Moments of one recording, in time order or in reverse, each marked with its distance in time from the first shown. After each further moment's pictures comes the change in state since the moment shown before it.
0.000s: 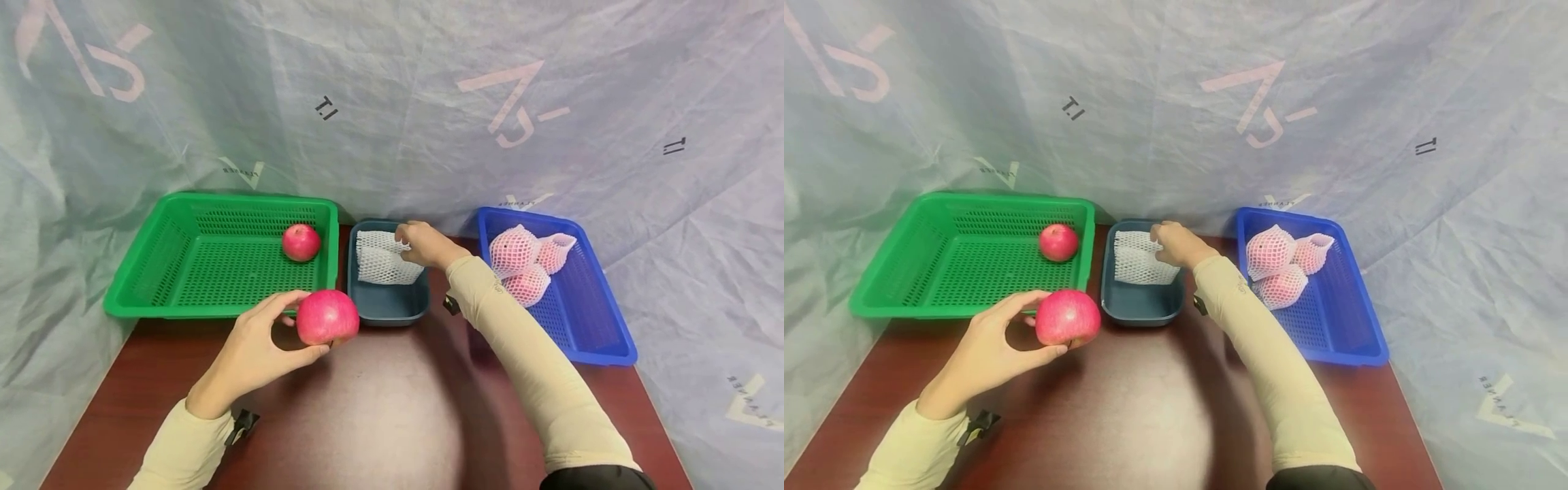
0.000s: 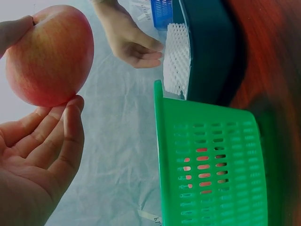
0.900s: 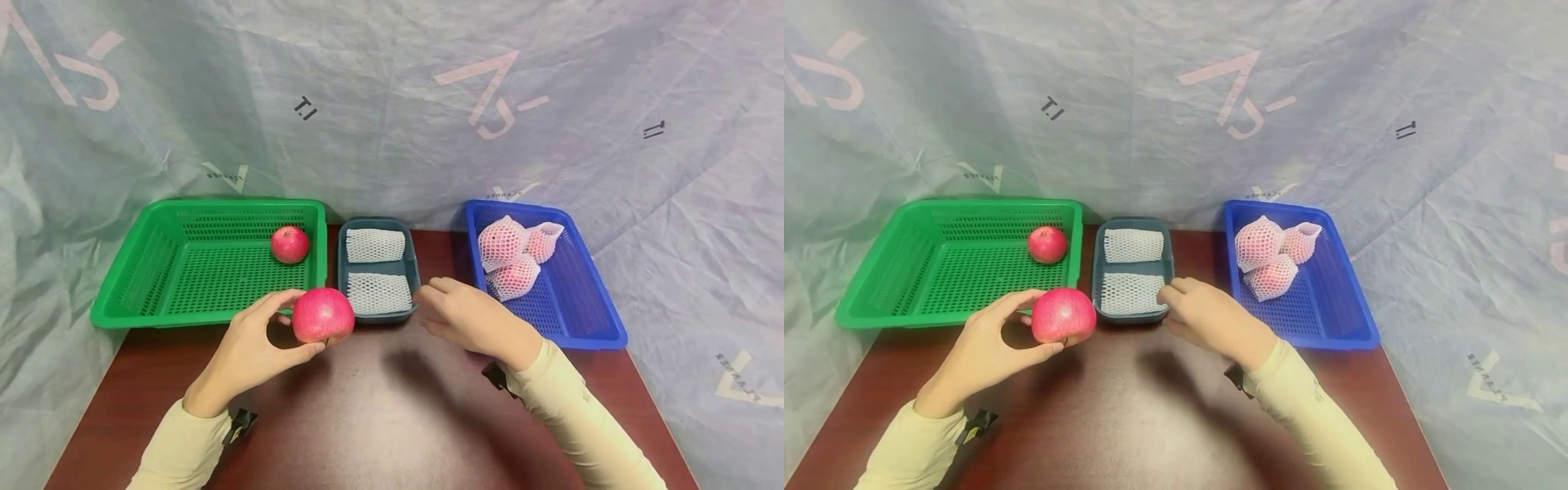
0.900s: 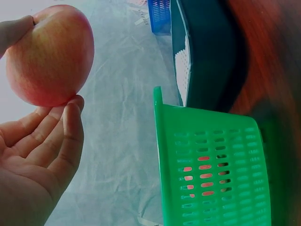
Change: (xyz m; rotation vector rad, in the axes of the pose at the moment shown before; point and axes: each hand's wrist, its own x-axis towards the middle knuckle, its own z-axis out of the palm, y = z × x) left_hand 0.006 0.002 0.005 0.013 -0.019 0.025; right_hand -0.169 -0.086 -0.016 -0.108 0.324 -0.305
